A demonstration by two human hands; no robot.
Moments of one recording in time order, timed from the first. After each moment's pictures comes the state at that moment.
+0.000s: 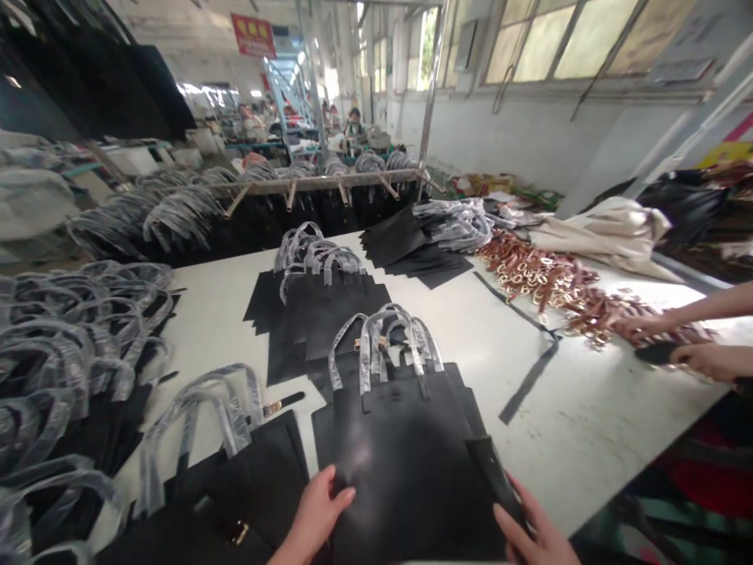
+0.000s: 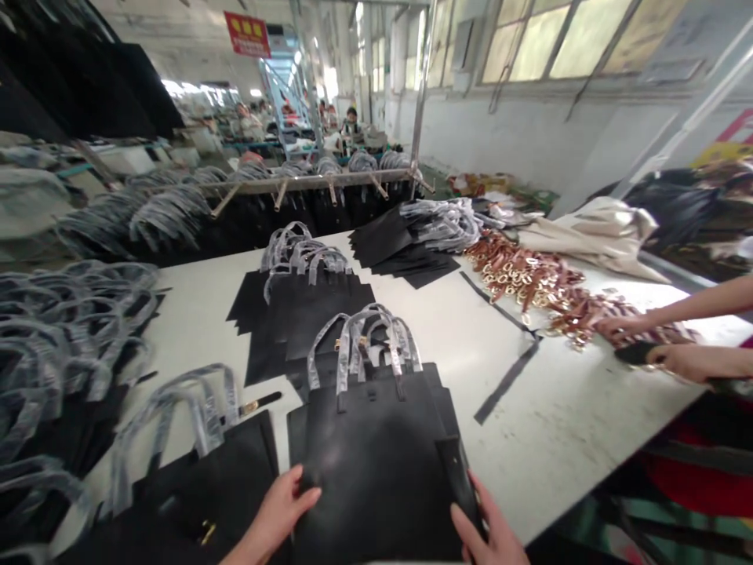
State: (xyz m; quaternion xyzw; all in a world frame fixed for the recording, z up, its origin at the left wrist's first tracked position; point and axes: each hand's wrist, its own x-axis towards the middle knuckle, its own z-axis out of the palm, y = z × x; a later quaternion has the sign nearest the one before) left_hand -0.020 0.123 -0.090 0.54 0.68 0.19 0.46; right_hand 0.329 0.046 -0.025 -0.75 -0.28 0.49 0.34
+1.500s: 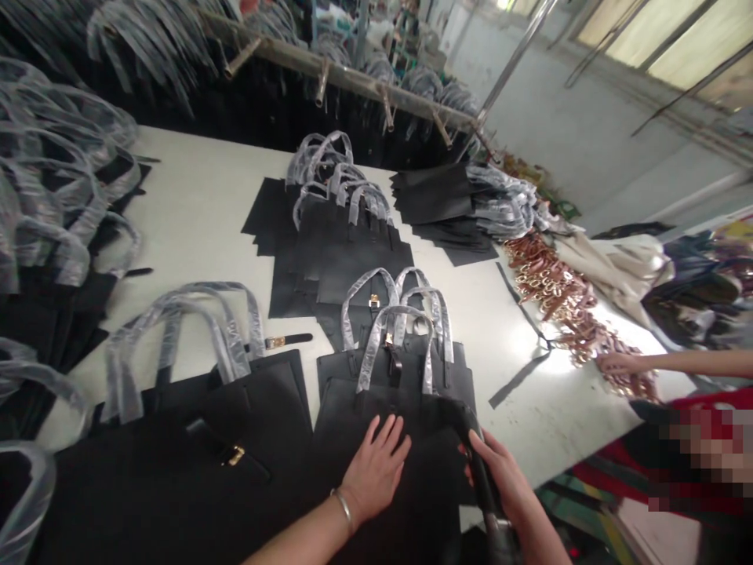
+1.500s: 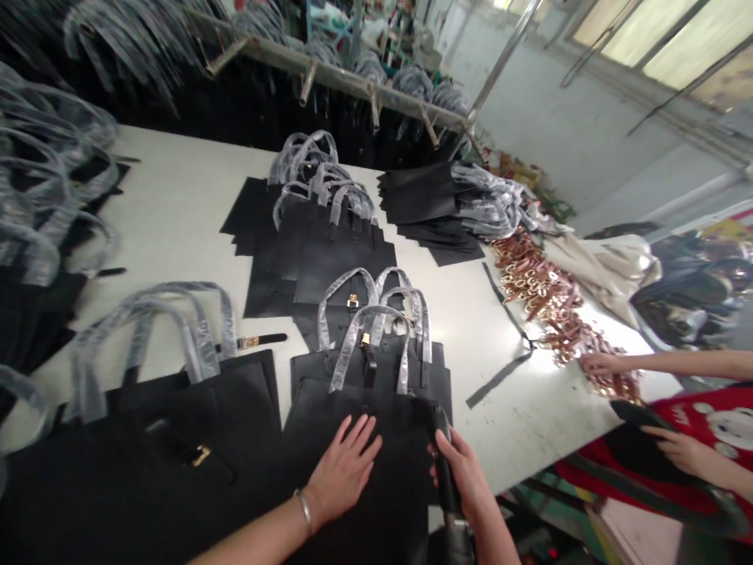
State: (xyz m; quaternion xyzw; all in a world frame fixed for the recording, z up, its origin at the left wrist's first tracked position) left_hand 0.059 0.095 -0.109 0.87 0.43 0.15 0.19; right_hand 0.288 0.123 -0.003 -0.75 -0.20 0.56 0.29
